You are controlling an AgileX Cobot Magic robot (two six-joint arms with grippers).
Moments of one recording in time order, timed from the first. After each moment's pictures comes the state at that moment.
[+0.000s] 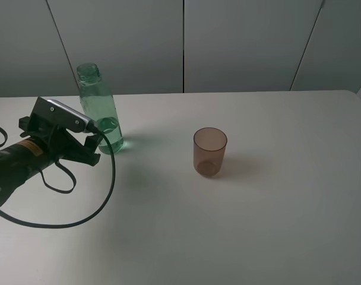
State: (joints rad) left arm -0.39 1.94 -0.42 -0.13 -1.11 0.32; right arm -0.03 0.00 -0.50 0.02 1.11 0.01
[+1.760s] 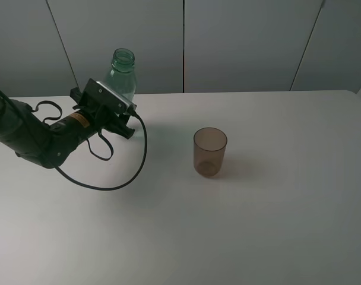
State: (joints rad) left arm -0.37 2.19 -0.87 0.07 -1.09 0.39; right arm -0.03 0.00 -0.50 0.02 1.11 0.01
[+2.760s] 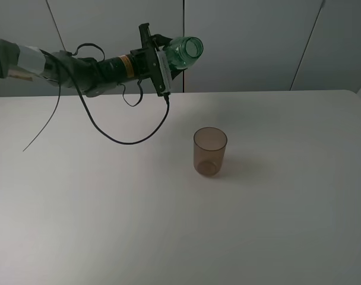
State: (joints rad) left arm -0.35 2.45 -1.73 0.90 -0.86 0.40; right arm -0.03 0.00 -0.50 0.02 1.11 0.01
